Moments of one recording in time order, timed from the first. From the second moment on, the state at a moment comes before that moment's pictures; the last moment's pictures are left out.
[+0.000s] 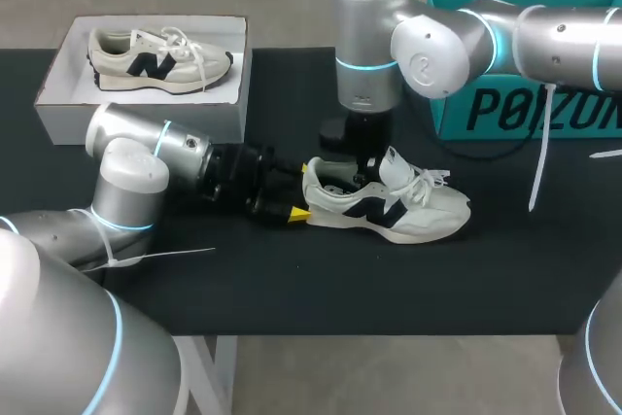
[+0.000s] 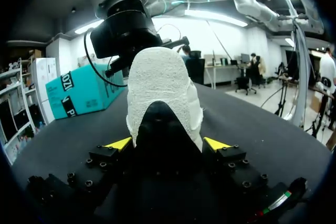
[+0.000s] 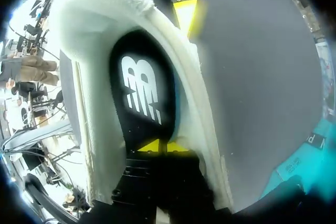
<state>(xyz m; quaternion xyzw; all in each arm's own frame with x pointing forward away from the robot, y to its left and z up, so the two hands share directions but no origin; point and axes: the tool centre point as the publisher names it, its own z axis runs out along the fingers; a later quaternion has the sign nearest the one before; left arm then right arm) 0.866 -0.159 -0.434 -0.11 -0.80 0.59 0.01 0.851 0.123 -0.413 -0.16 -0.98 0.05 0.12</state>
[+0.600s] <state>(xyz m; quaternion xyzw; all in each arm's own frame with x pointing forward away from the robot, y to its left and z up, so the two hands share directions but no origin) 0.867 -0.158 -0.435 -0.11 -0.80 0.59 0.01 0.862 0.130 -0.390 -0.16 -0.97 0.06 0.18</state>
